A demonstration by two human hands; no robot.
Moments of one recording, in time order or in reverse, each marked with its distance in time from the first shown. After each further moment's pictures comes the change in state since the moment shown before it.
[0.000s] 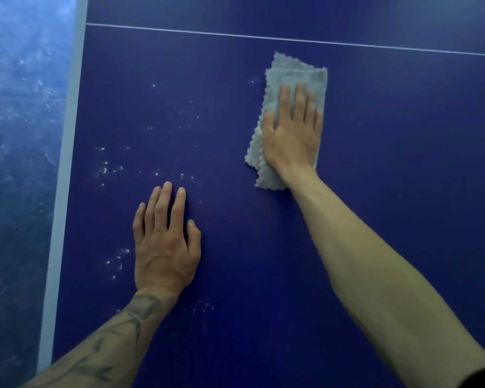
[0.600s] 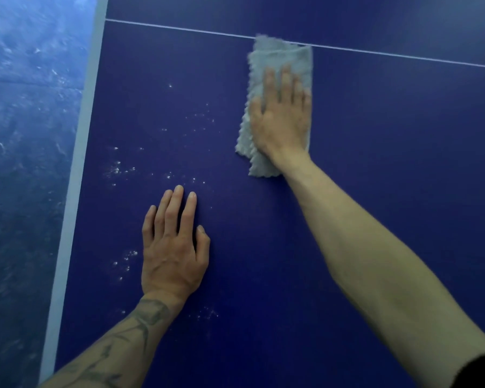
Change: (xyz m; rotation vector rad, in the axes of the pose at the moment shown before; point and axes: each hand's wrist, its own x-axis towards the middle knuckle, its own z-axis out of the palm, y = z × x) left_hand 0.000 -0.003 0.003 0.016 0.003 0.006; right_hand 0.037 -0.045 0.005 -0.010 -0.016 -0.142
